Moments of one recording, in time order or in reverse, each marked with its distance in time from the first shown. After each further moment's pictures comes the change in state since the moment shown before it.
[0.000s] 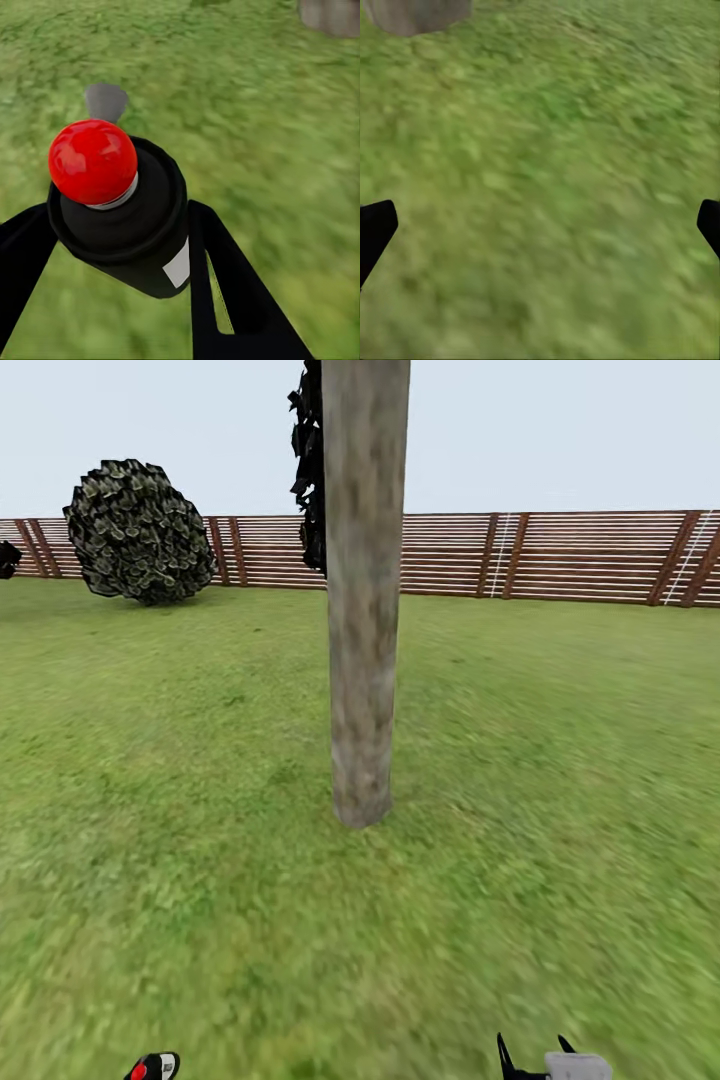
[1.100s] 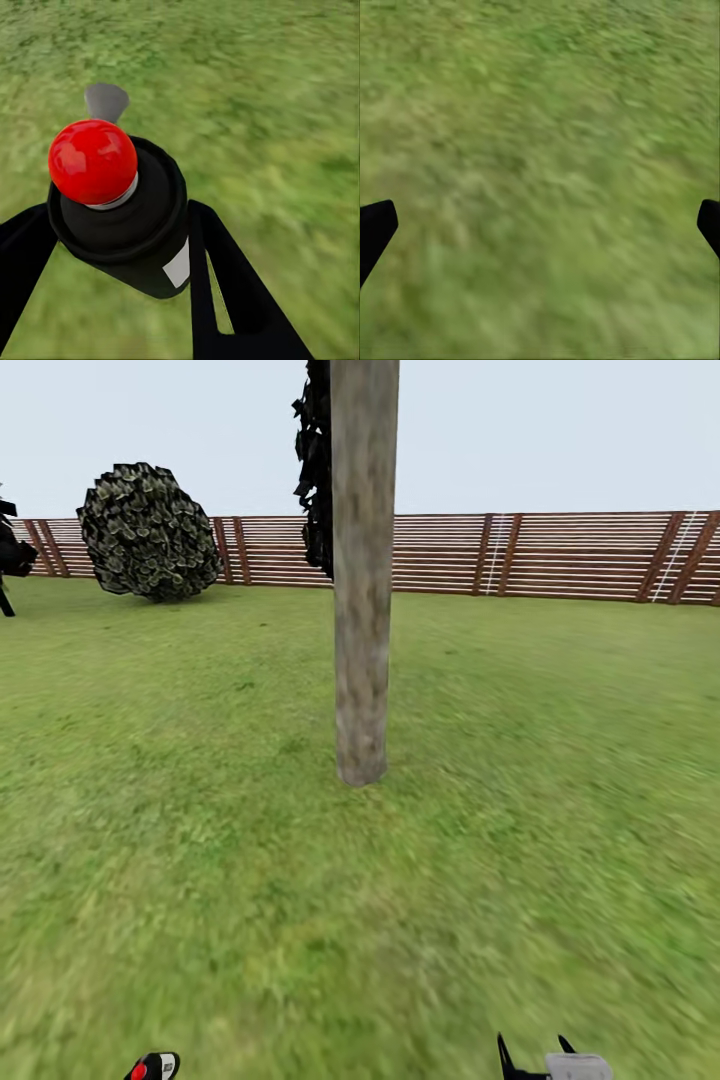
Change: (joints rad) left arm 0.000 0.000 0.000 0.000 0.000 0.000 0.000; right arm 0.000 0.000 -0.001 0.001 0.000 0.000 0.000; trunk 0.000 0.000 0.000
